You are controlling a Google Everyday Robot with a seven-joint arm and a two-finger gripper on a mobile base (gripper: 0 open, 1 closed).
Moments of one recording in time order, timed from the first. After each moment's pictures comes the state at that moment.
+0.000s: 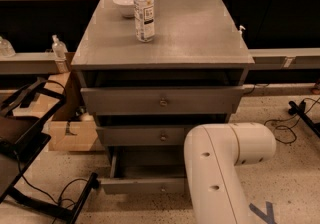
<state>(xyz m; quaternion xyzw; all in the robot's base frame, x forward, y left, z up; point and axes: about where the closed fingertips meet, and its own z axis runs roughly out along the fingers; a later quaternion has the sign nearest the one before) 0.623 -0.189 0.172 -0.67 0.74 -0.01 0.07</state>
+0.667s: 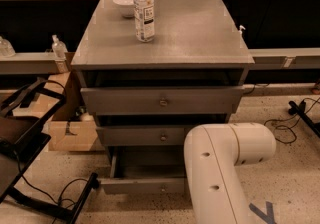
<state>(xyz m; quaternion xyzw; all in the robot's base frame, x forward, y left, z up) 0.623 -0.189 0.172 -0.67 0.74 -0.01 0.07</state>
